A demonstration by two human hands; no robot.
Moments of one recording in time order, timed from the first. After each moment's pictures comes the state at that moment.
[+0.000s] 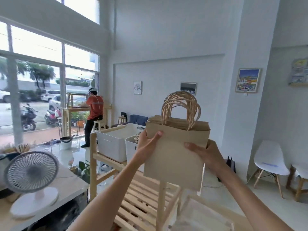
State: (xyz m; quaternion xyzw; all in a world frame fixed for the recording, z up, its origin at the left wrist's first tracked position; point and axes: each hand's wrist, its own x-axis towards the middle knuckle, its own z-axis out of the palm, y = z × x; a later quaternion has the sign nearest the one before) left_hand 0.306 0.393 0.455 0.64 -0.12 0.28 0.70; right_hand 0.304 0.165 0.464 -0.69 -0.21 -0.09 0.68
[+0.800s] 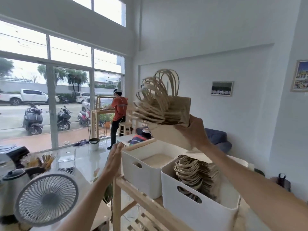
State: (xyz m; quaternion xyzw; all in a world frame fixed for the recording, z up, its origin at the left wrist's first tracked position) left_hand 0.442 0.692 0.418 0.73 0.12 0.31 0.60; right_hand 0.548 0.429 0.530 -0.74 -0.36 -0.28 0.50
